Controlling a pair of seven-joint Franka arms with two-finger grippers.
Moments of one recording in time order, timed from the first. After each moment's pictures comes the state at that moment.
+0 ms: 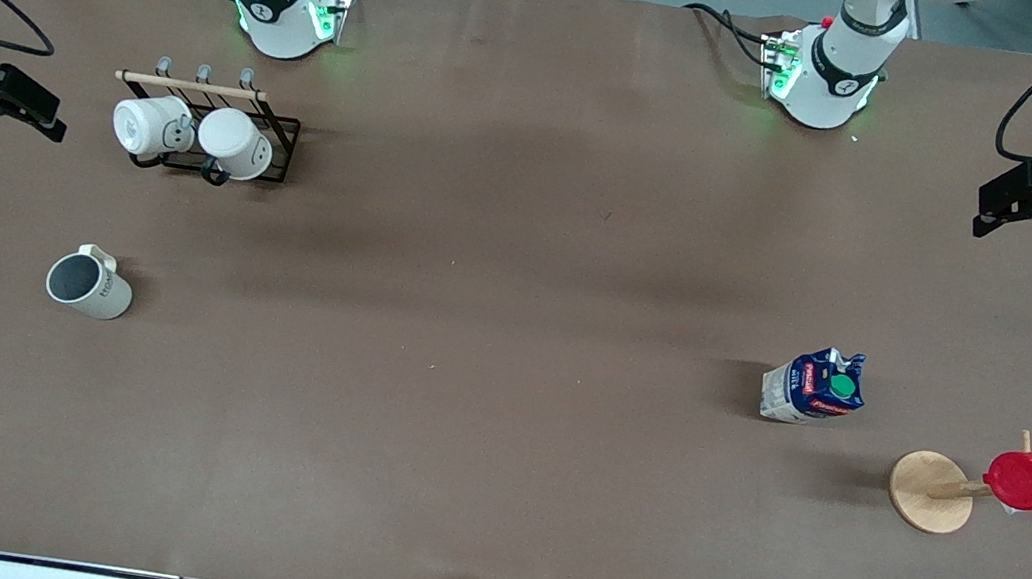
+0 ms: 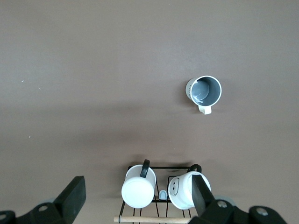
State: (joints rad) left arm -0.01 -0.06 -0.08 -1.57 0.02 1.51 0.02; right arm -0.05 -0.02 0.00 -1.62 0.03 1.56 -0.03
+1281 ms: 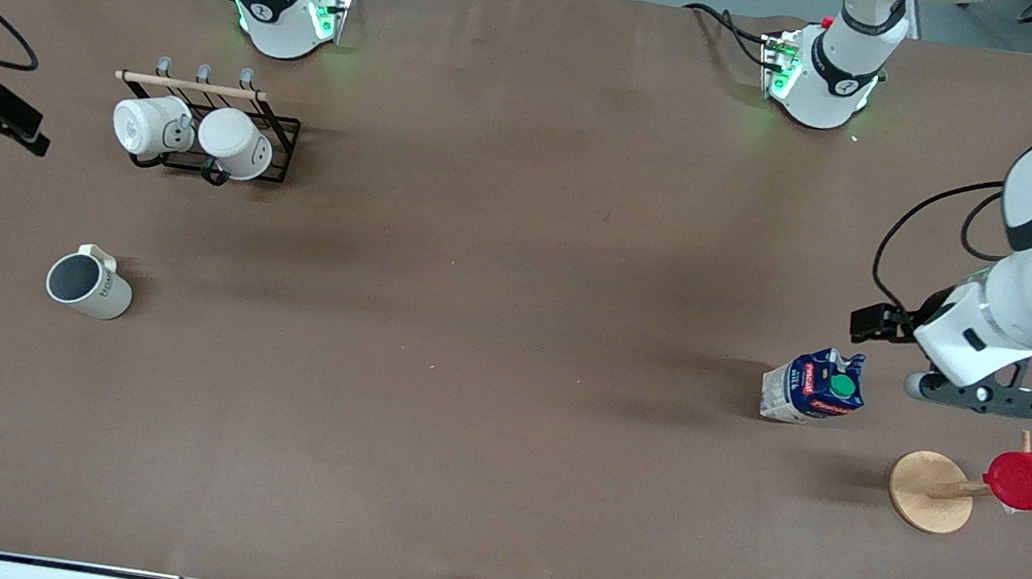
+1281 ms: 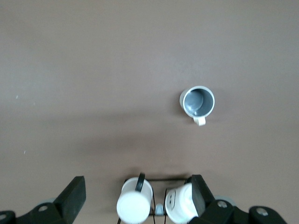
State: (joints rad) left arm -0.03 0.20 -0.10 -1.75 0.01 1.88 -0.07; right arm -0.08 0.00 0.00 -1.63 0.03 1.65 -0.03
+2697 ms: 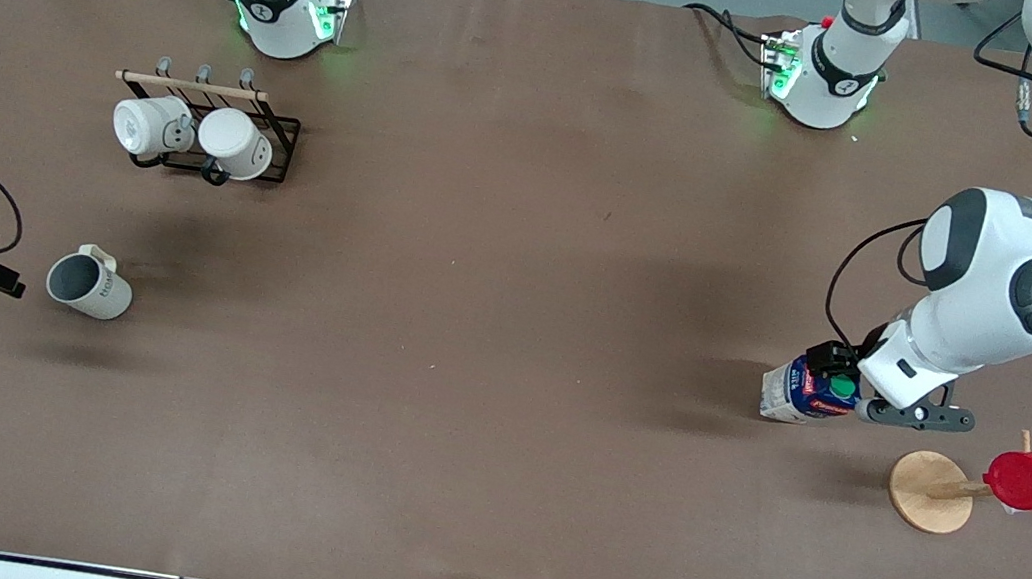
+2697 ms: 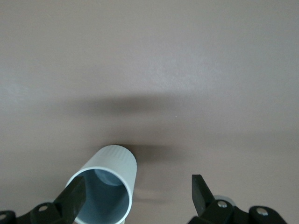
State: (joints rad) left arm -0.03 0.29 -0.10 -1.92 0.01 2.19 -0.13; right arm -0.35 0.52 0.00 -1.64 0.03 2.15 -0.32
